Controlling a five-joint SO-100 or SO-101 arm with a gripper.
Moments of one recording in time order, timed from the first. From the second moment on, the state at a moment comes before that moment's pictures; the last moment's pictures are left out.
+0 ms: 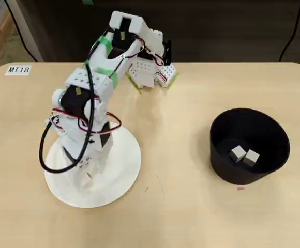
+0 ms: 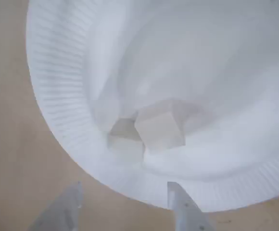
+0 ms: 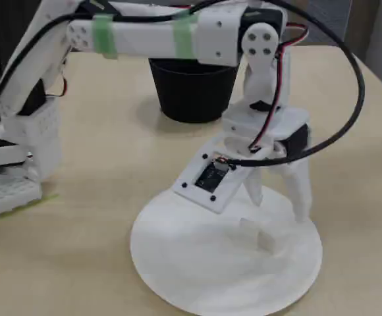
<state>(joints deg) 22.3 54.3 46.1 87.5 21.4</state>
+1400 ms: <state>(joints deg) 22.9 49.1 44.4 84.6 21.6</state>
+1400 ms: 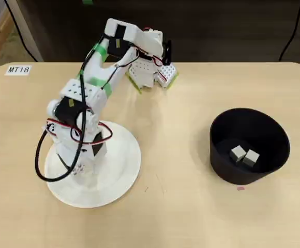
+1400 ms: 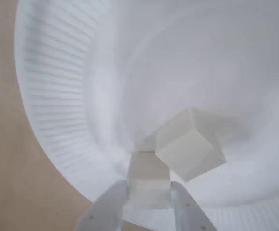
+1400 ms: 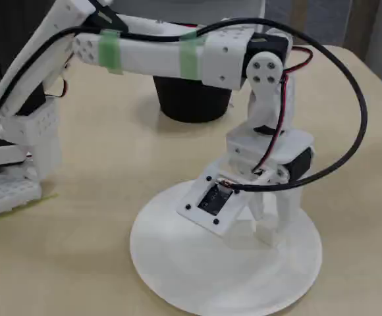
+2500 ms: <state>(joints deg) -25.7 74.7 31.2 95.6 -14.1</state>
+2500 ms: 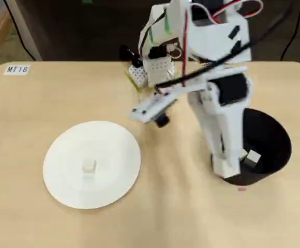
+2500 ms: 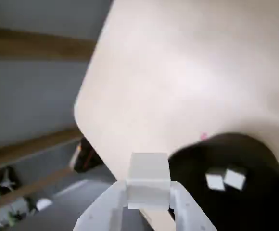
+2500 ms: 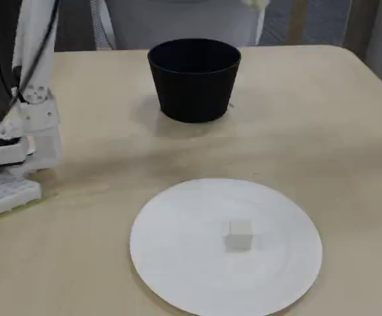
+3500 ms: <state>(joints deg) -38.3 70.9 56.4 89.5 -12.2</state>
